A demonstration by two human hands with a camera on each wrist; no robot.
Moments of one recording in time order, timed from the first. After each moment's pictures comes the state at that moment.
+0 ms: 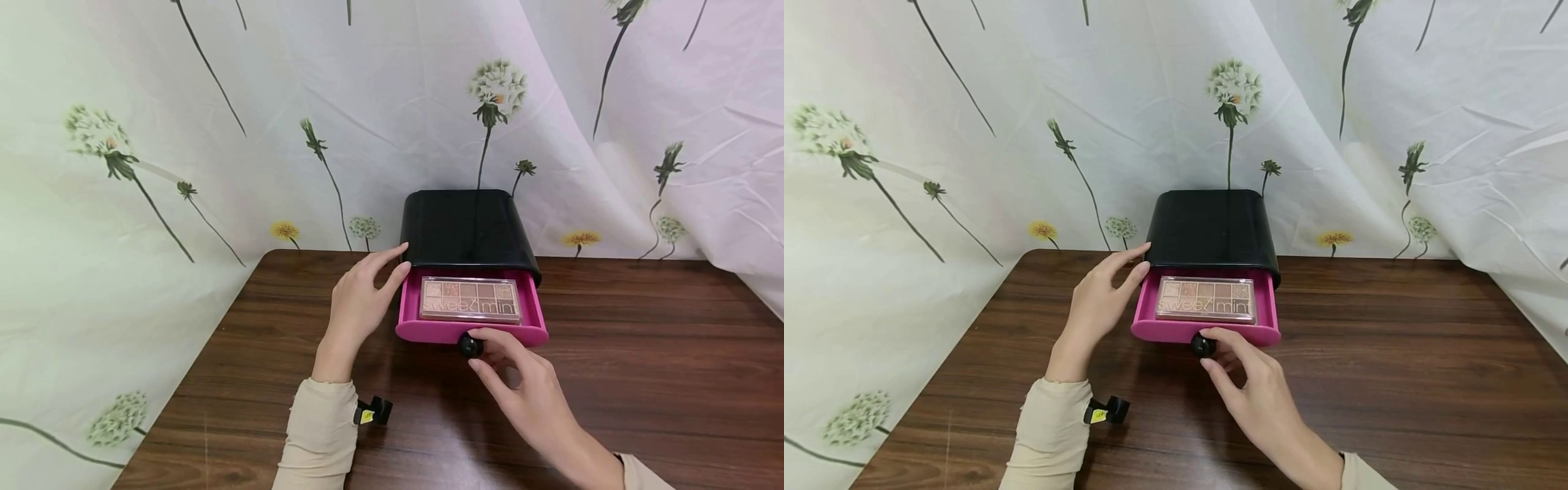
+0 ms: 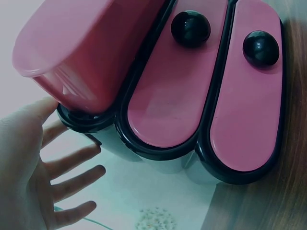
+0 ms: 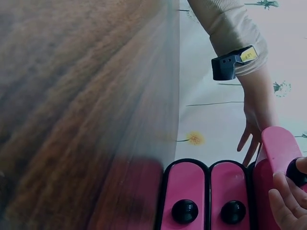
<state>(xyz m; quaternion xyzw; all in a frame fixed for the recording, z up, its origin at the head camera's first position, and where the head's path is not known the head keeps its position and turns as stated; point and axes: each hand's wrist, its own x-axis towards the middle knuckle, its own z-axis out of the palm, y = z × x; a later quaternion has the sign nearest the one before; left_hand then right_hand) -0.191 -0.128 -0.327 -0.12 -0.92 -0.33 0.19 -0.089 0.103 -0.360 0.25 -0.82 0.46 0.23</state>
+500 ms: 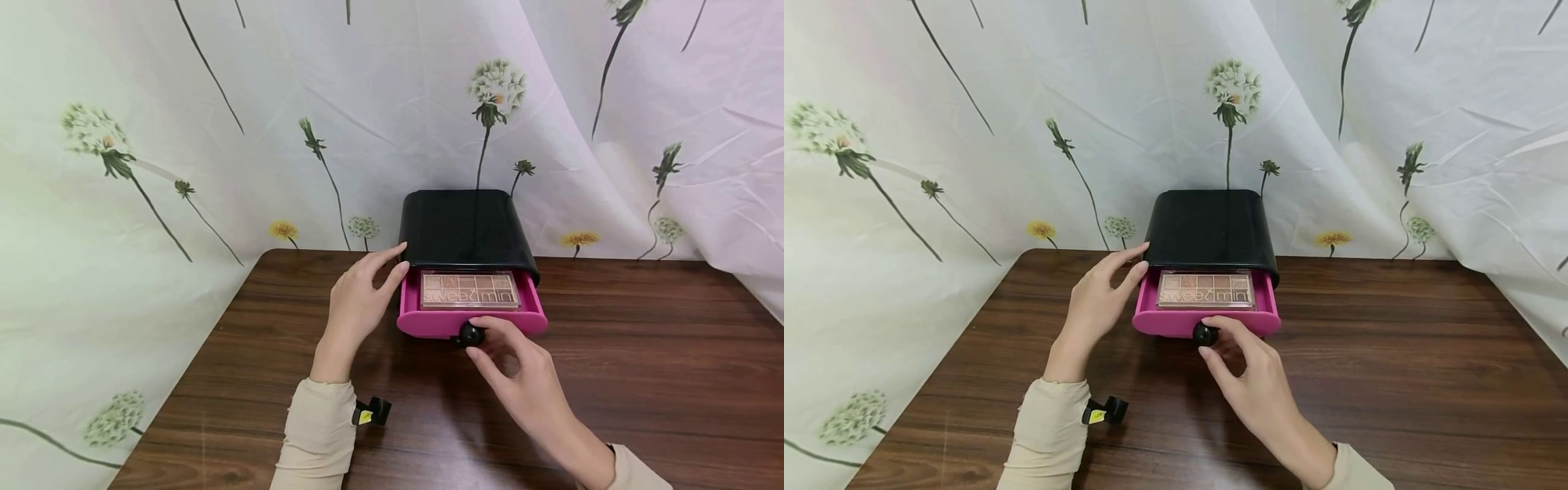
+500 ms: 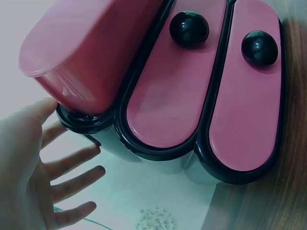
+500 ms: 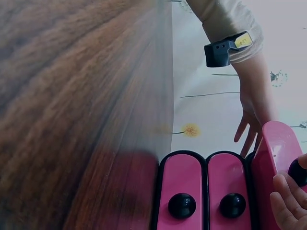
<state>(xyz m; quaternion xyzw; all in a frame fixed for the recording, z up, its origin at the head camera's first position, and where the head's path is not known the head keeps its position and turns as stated) -0.191 -0.128 -0.327 -0.12 -0.91 -0.34 0.19 -0.100 0.103 -0.359 0.22 -0.83 0.45 0.26</state>
